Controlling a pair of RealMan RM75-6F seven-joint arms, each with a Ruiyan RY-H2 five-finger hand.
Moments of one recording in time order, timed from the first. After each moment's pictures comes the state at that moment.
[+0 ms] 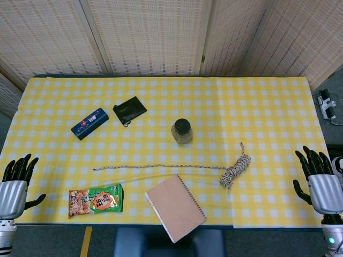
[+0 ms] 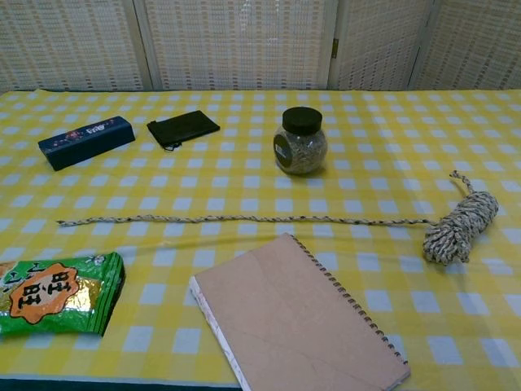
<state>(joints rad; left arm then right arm) -0.10 -1.17 -0.06 -1.59 1.48 1.50 0.18 0.06 -1.11 0.06 -1.61 -1.52 1.50 -0.08</state>
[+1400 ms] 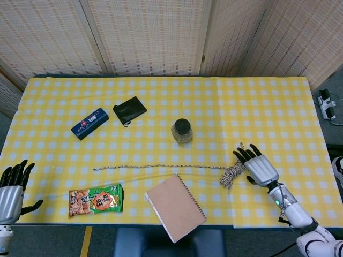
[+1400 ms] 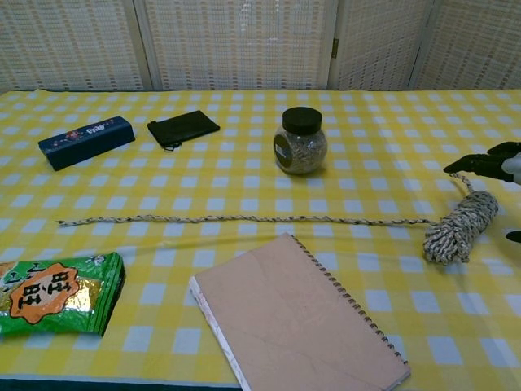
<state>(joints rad) -0.07 -1.16 -0.03 -1.61 1.46 1.49 0.15 0.44 -1.31 0.05 -1.38 -1.49 0.95 -0.24</state>
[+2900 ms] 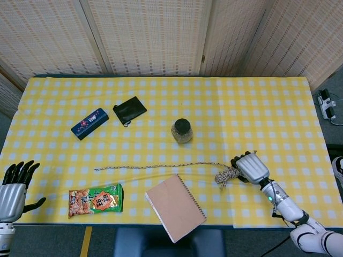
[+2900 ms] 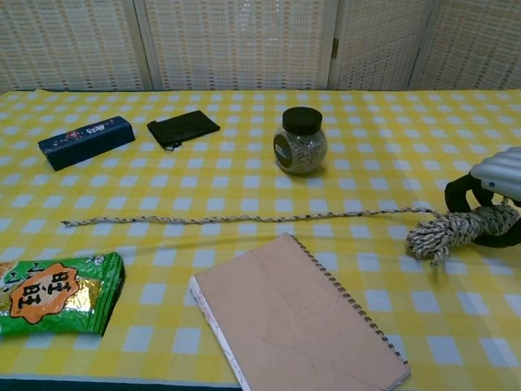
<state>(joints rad) -0.09 -1.17 -0.04 -1.57 1.50 1.49 0.10 0.51 -1.41 -0.02 -1.20 -1.58 1.02 -0.06</state>
